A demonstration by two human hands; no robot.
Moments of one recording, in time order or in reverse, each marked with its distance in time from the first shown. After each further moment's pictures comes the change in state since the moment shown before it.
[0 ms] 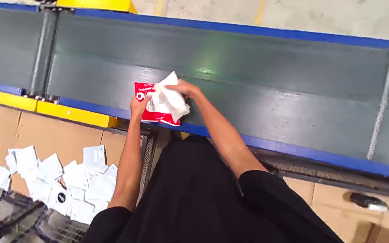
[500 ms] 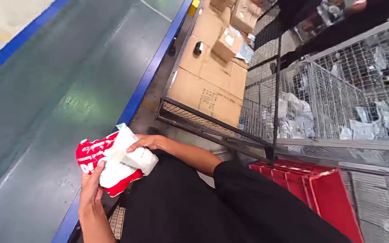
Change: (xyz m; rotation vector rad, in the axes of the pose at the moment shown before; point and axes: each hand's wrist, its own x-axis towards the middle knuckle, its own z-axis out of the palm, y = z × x) left_hand -0.224 0.040 0.136 -0.190 -1.218 0.182; right_hand -0.345 0.232 0.082 1.222 0.463 -0.335
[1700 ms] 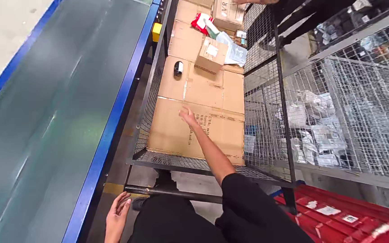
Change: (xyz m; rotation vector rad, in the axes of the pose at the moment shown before) left_hand 0.103 -0.102 0.258 0.719 -0.229 -0.126; right_hand -0.187 -0.130 -0.531 -0.019 1.200 -0.303
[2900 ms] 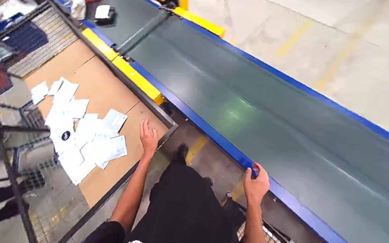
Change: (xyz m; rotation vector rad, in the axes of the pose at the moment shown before) left_hand -0.388 -0.276 -0.109 0.018 1.999 -0.628; right_hand -0.386 0.122 0.424 -0.918 -1.113 -1.354
